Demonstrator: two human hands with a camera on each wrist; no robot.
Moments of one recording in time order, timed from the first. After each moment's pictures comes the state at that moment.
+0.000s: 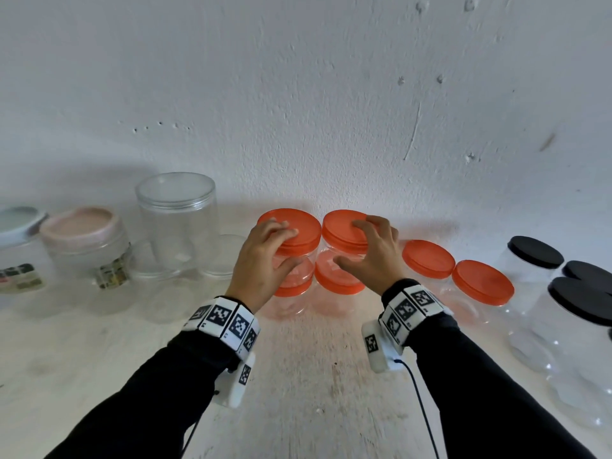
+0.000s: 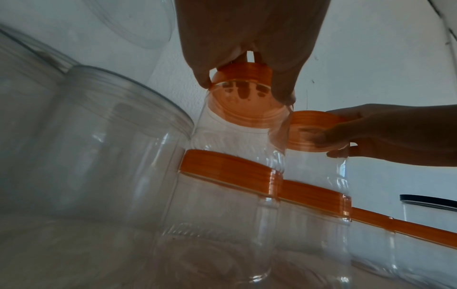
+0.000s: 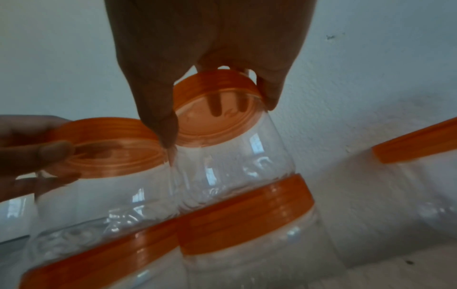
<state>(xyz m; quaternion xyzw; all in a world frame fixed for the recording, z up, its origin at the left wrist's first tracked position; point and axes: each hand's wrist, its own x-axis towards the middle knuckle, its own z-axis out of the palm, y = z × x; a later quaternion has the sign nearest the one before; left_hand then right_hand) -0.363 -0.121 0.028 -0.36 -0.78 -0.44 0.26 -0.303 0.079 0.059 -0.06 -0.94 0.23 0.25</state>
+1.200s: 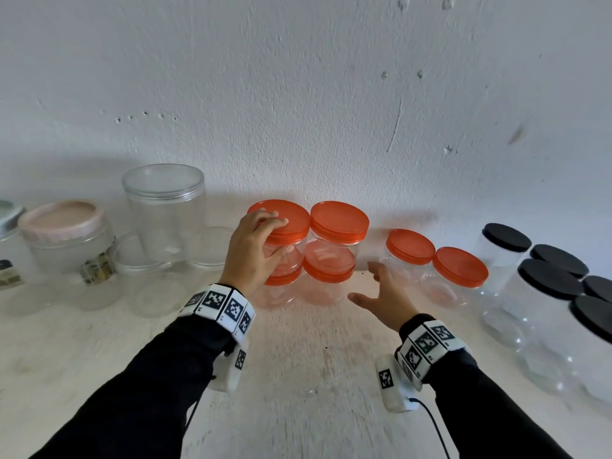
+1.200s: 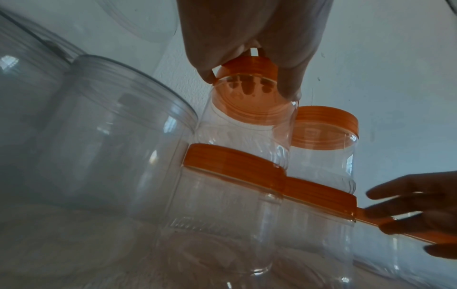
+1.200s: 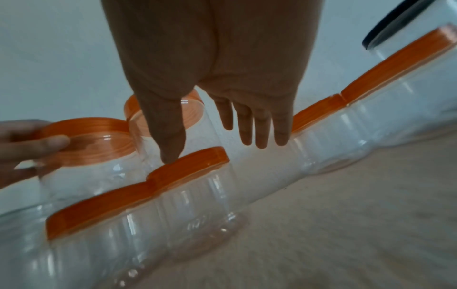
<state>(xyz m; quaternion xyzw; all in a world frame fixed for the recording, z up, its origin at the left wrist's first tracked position) -0.364 -0.121 0.026 -0.35 -0.78 -0.44 0.27 -0.241 0.101 0.008 -0.16 -0.92 0.33 0.09</state>
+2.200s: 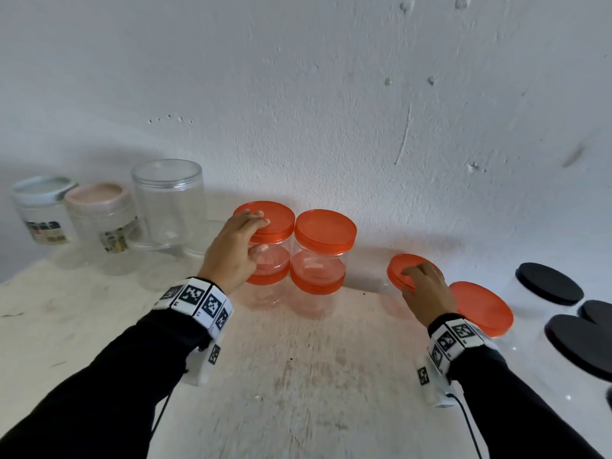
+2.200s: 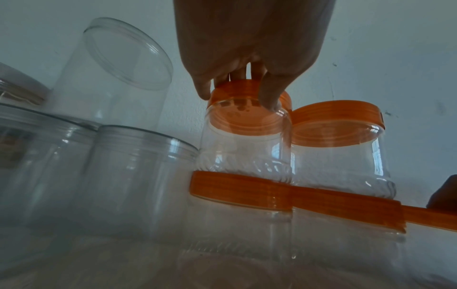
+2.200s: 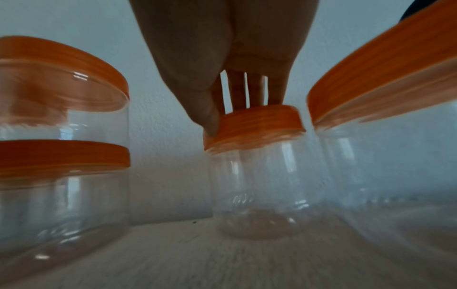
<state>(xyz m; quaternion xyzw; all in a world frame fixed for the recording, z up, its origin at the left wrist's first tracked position) -0.328 -0.098 0.044 -0.21 -0.88 -0.32 0.26 -0.278 0.233 0.017 -0.09 -0.98 0.10 0.12</state>
